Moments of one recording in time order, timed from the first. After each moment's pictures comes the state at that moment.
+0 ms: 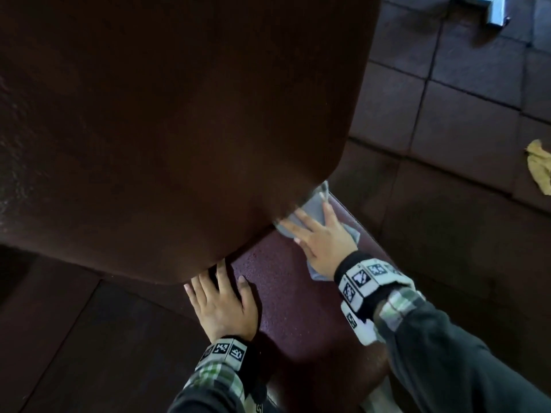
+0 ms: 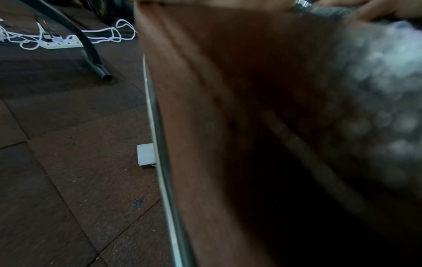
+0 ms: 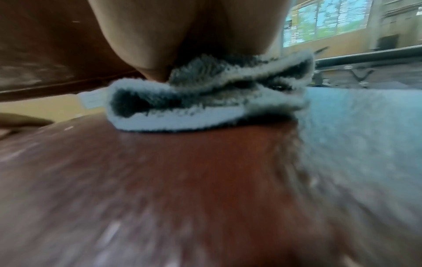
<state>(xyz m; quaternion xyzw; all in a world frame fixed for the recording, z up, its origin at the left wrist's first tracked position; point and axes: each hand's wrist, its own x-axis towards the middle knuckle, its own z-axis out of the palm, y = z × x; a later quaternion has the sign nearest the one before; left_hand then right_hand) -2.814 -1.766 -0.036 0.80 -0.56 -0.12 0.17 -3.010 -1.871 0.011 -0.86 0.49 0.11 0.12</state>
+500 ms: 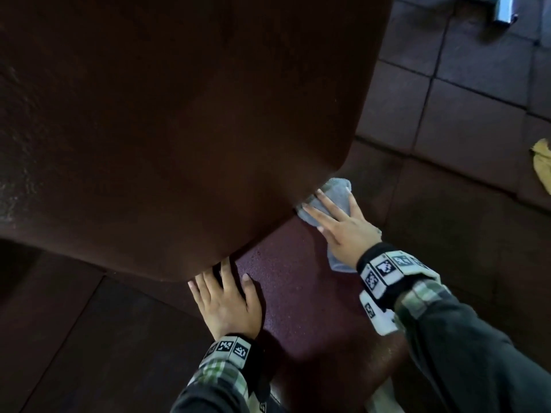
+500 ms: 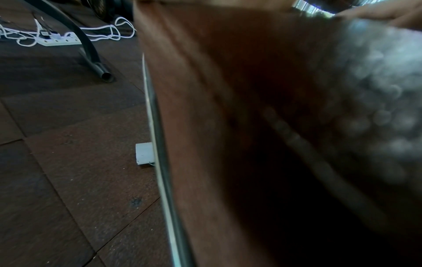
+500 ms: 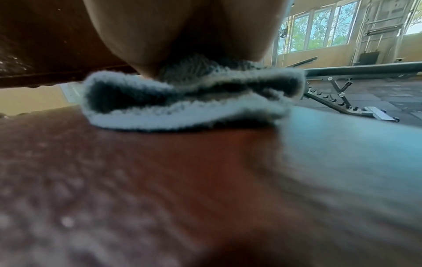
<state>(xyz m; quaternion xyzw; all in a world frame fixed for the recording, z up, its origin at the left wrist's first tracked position) -2.814 -1.765 -0.038 0.80 -0.57 -0.11 0.16 -3.037 -1.874 0.020 -0.84 0.53 -0.04 0.02</state>
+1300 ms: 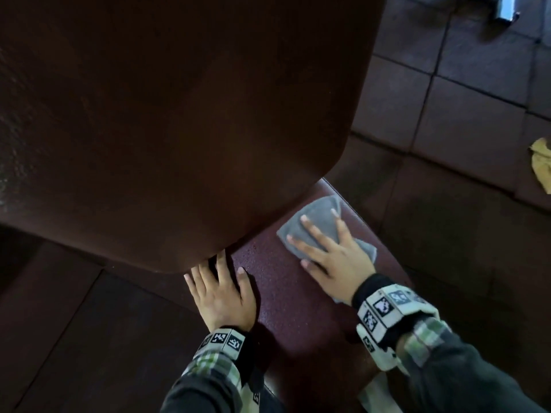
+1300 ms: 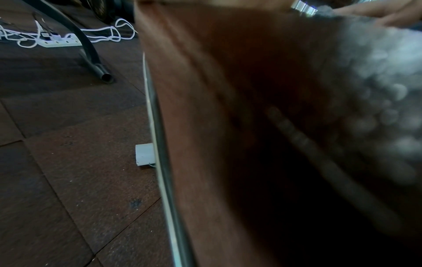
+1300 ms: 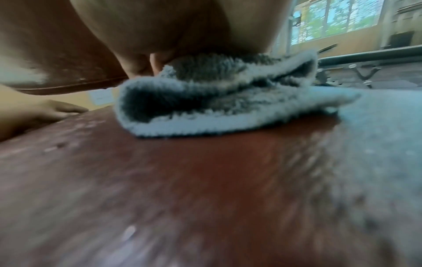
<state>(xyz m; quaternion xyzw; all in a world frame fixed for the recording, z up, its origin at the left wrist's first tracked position) -2.814 -1.764 -0.040 0.80 -0.56 -0.11 0.17 -3.029 -1.819 0.009 -0.85 0.52 0.00 0.11</state>
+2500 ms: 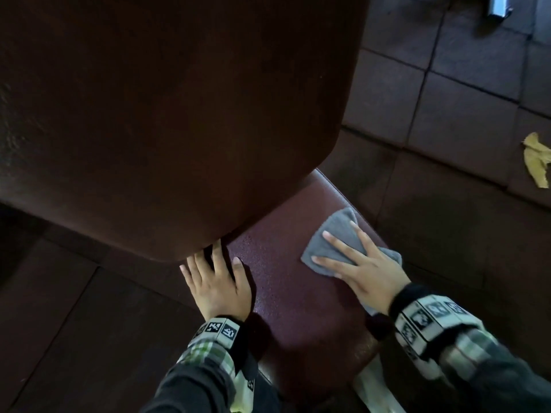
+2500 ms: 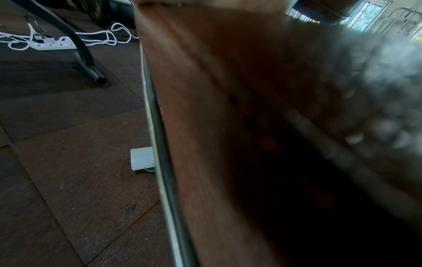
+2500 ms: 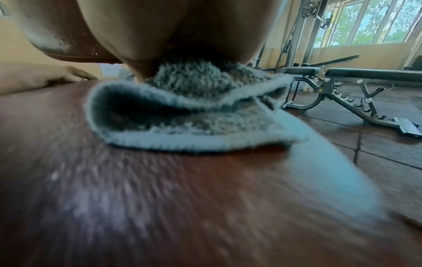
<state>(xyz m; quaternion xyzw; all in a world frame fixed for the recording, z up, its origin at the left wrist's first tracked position) -2.813 -1.764 -0.038 0.79 -0.57 -0.12 0.17 -3.093 -1.784 0.010 -0.87 0.46 0.09 0.14</state>
